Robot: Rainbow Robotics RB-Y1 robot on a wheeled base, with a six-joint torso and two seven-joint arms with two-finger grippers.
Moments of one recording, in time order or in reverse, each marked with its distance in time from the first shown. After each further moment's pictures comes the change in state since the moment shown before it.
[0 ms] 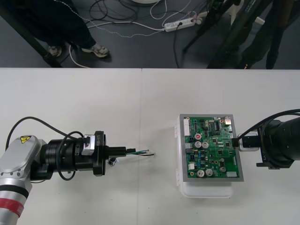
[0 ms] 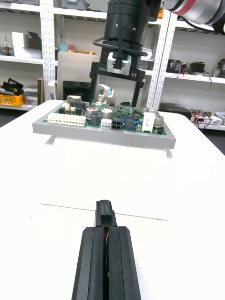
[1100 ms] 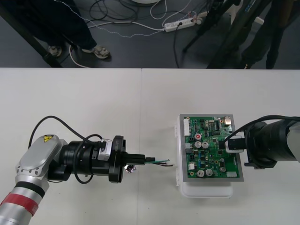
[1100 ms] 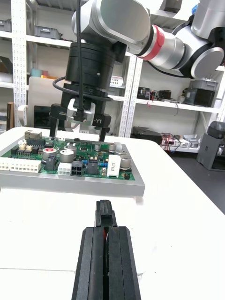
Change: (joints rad) right arm -0.024 0.112 0.072 0.024 0.143 0.000 0.028; left arm -0.032 -0.010 -0.184 0.002 0.112 0.010 0.000
